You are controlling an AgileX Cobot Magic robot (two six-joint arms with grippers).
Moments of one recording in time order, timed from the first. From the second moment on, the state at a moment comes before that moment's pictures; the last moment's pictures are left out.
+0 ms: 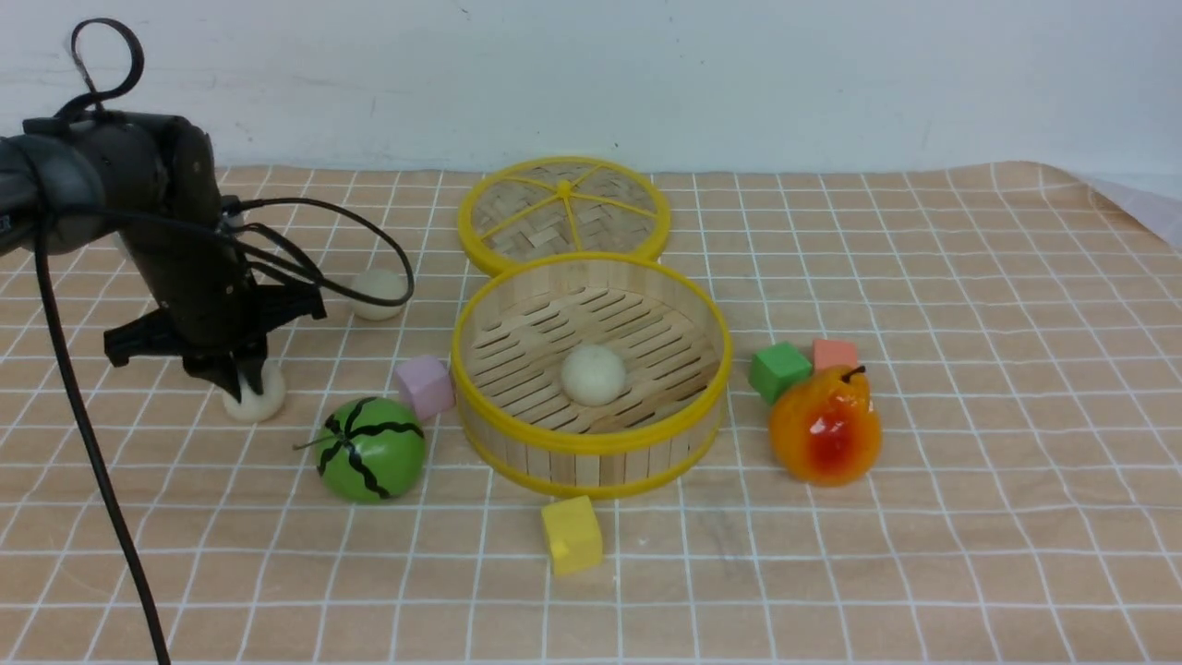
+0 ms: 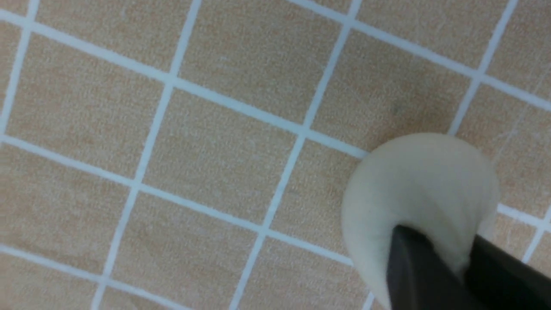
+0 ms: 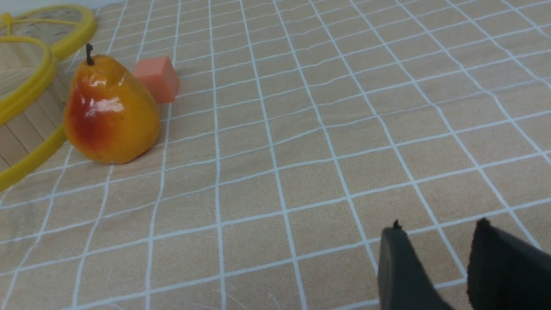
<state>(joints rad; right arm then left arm) 0.00 -0.01 0.02 -0.22 0.40 0.42 -0.03 2.16 -1.75 0.06 0.96 -0.42</state>
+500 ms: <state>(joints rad) 0.00 -0.01 0.02 -0.22 0.40 0.42 -0.26 2.08 -2.07 -0.05 1.13 -0.32</state>
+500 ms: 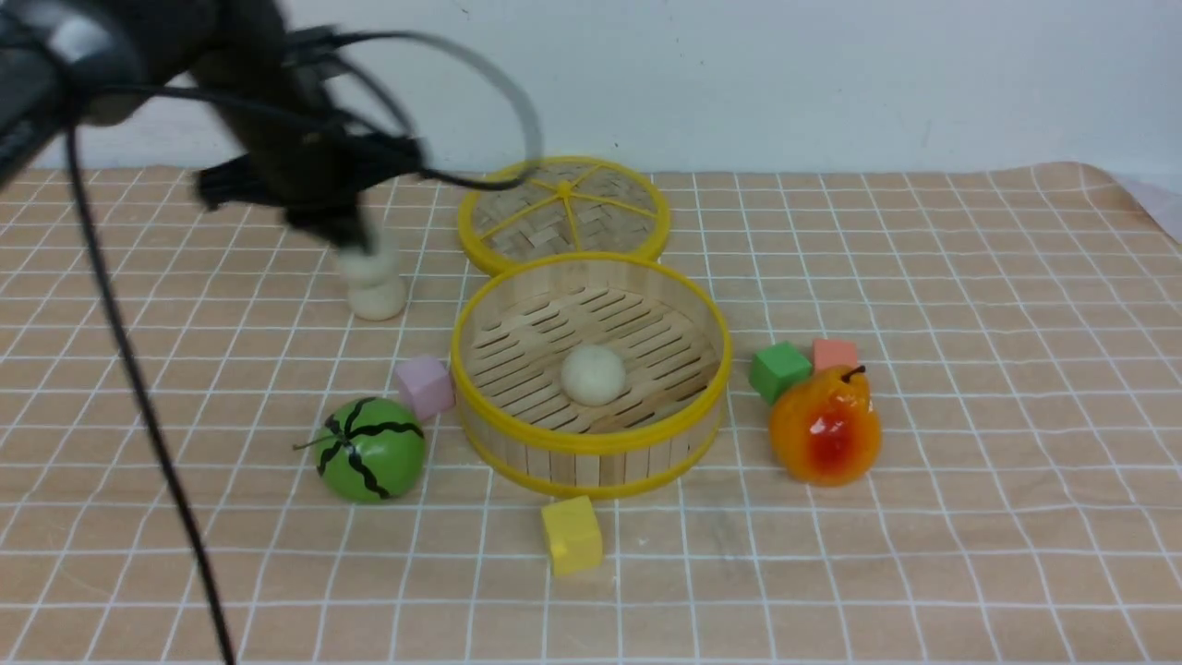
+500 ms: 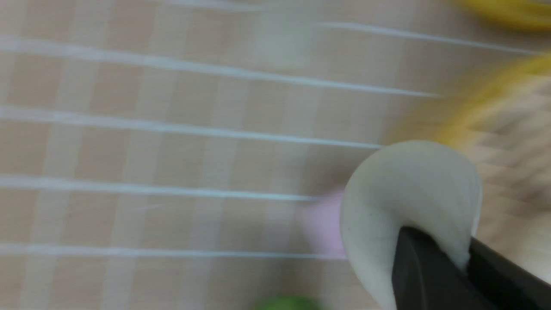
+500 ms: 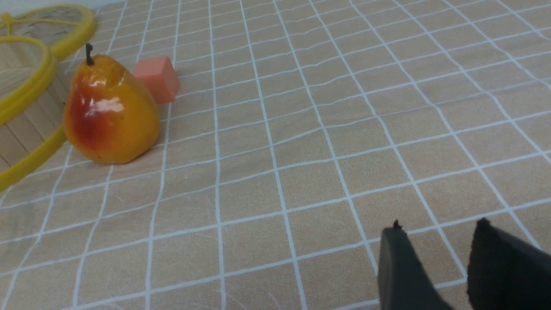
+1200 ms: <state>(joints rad) 0.00 -0.01 0.02 -0.22 0.40 0.42 -0.54 2.34 -2.08 -0.04 0.76 -0.33</state>
